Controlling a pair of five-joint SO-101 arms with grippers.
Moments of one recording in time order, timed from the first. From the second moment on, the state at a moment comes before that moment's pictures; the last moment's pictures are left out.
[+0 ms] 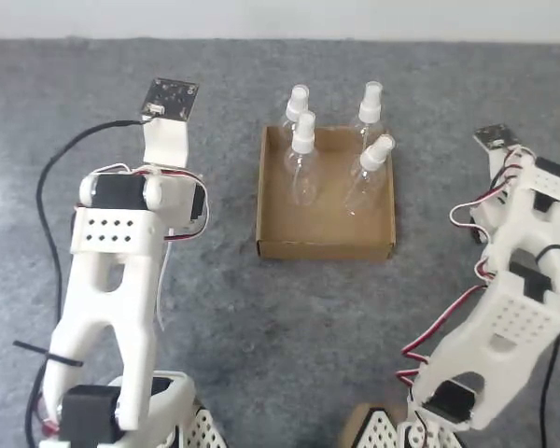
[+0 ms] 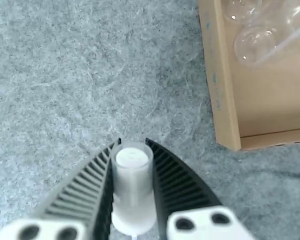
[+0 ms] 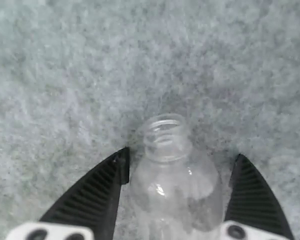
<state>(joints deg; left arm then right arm) -3.5 -20.7 24.8 75.1 -1.9 23.8 32.4 -9.0 69.3 40.5</state>
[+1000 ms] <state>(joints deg) -3.5 -34.2 13.5 79.0 2.3 7.9 5.5 -16.0 84.5 24.7</state>
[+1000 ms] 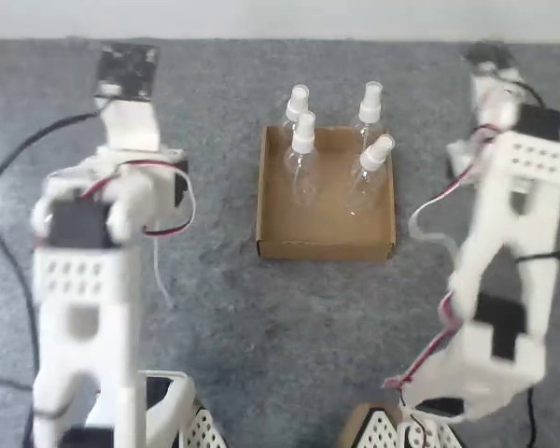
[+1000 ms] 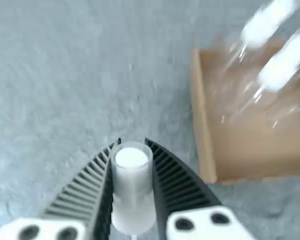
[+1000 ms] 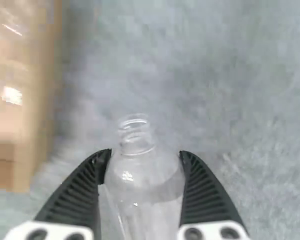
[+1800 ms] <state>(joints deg) -3.7 -45.8 2.2 69.5 24.5 -49.1 -48.5 46.2 51.4 15.3</state>
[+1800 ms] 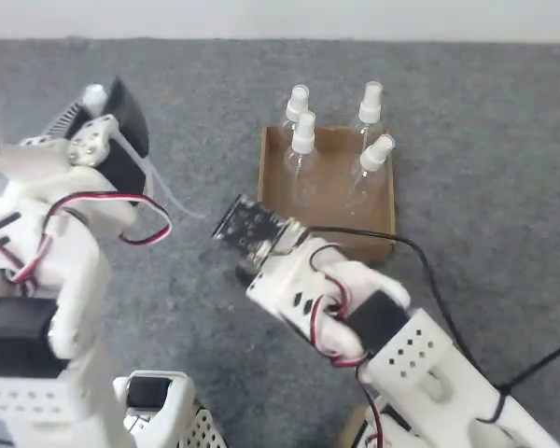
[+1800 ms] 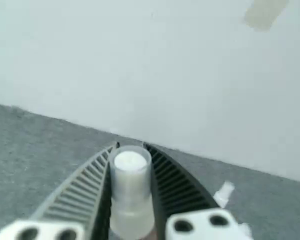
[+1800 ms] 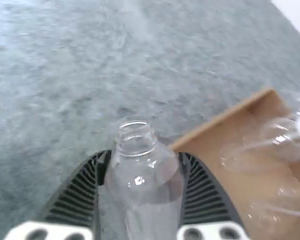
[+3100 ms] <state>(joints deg) 6.1 -45.7 22.9 65.8 26.9 -48.0 -50.0 49.5 50.7 13.1</state>
